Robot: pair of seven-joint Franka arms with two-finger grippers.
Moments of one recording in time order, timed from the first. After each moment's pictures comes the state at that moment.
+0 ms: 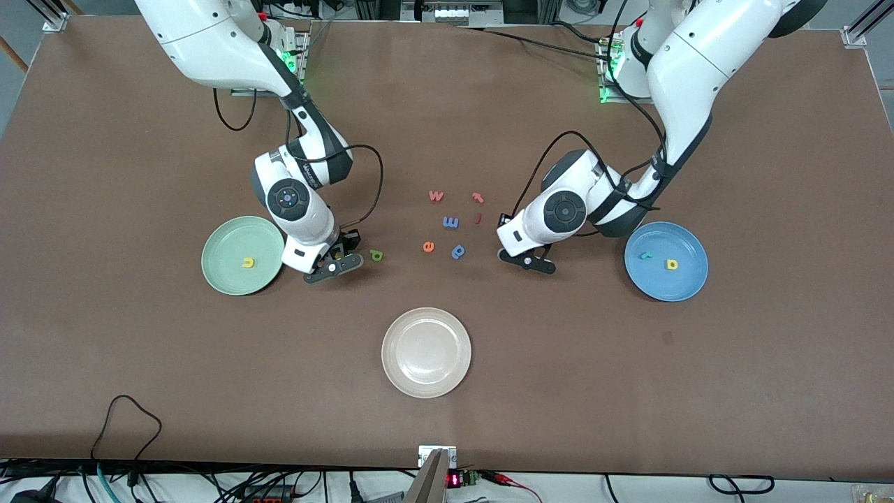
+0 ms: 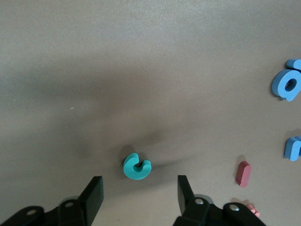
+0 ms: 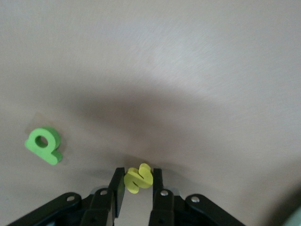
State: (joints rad) left arm -0.04 0.70 -0.56 -1.83 0.18 2.23 -0.41; right arm 0.36 0.55 0.07 -1.94 -0.08 2.47 0.10
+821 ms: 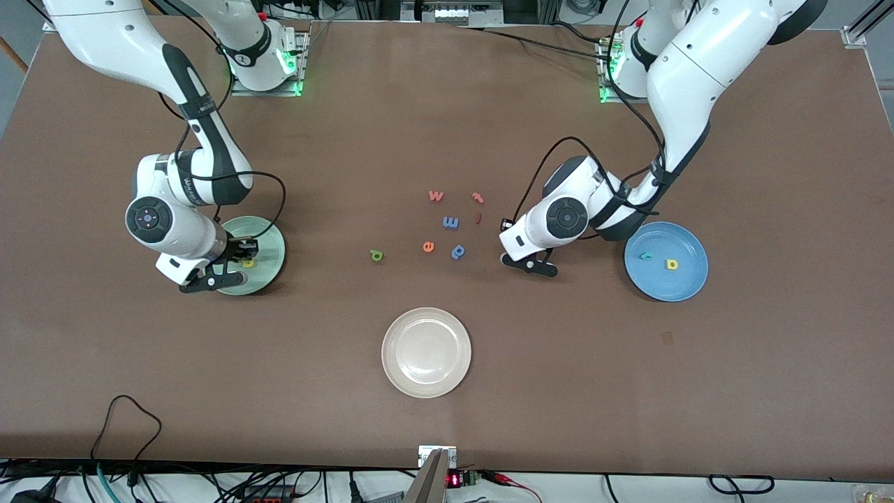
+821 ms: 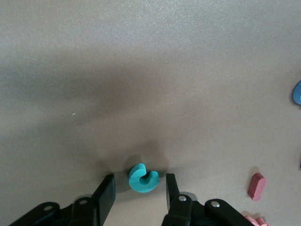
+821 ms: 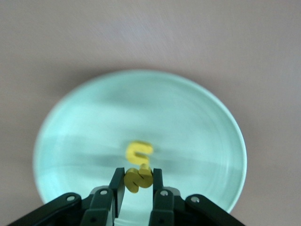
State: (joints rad) left arm -0.04 0.73 -0.55 -1.83 0.18 2.26 -0.42; right arm 0.10 0.45 -0.01 -2.03 -0.08 2.32 -0.04
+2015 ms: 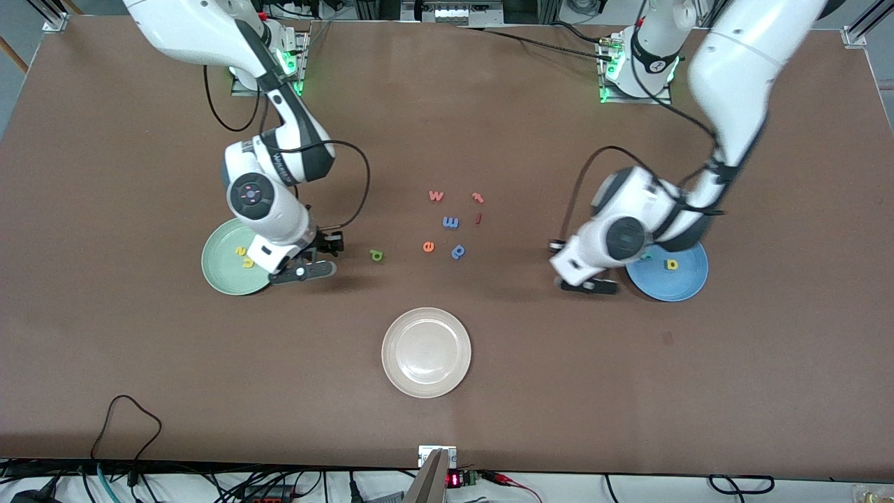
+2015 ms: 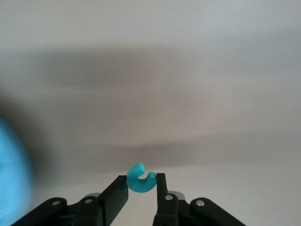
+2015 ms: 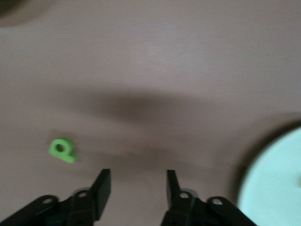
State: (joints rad) left arm 0.14 0.62 -0.48 -1.80 0.21 2.08 -0.42; right arm 0.41 0.49 0.02 -1.90 0.02 2.34 0.23
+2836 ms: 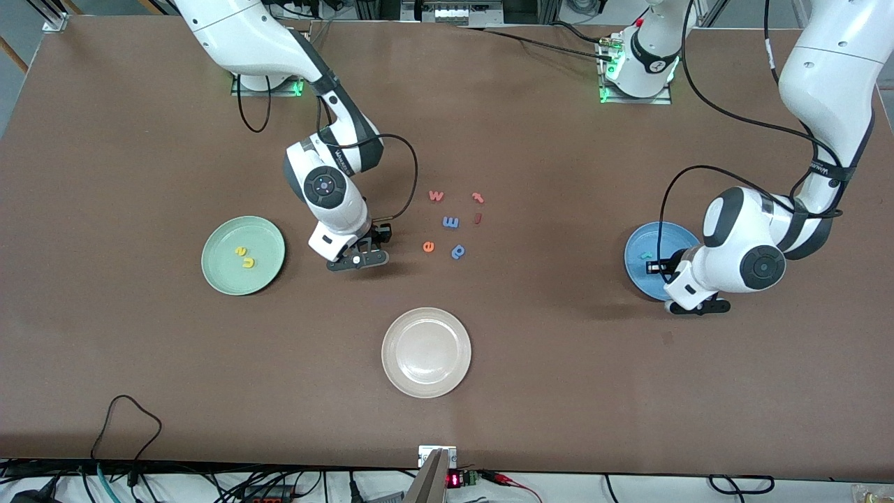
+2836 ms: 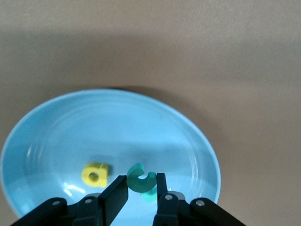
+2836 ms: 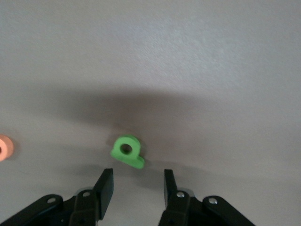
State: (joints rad) left arm 0.39 0.65 -0.47 -1.81 0.28 2.11 -0.28; right arm 0.55 0.59 0.02 -1.87 0.02 2.43 0.35
